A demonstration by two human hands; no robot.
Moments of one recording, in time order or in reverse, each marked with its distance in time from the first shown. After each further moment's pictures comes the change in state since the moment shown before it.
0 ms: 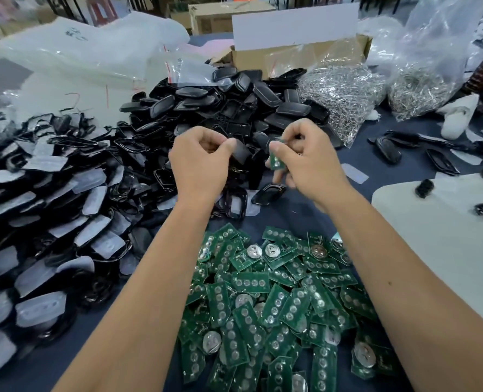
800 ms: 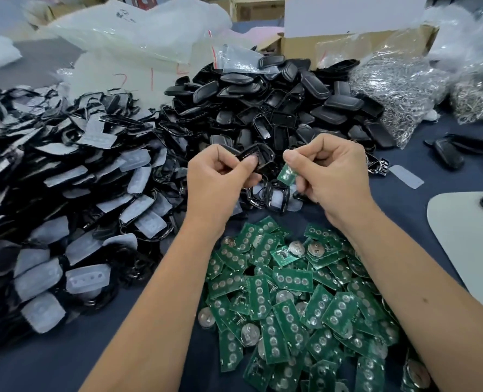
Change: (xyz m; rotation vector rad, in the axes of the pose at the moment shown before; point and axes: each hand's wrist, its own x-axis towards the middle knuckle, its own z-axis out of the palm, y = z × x) left_hand -0.030 -0.035 -0.047 -0.379 -0.122 -0.141; right_hand -0.011 0.019 0.043 0.165 0.007 -0.135
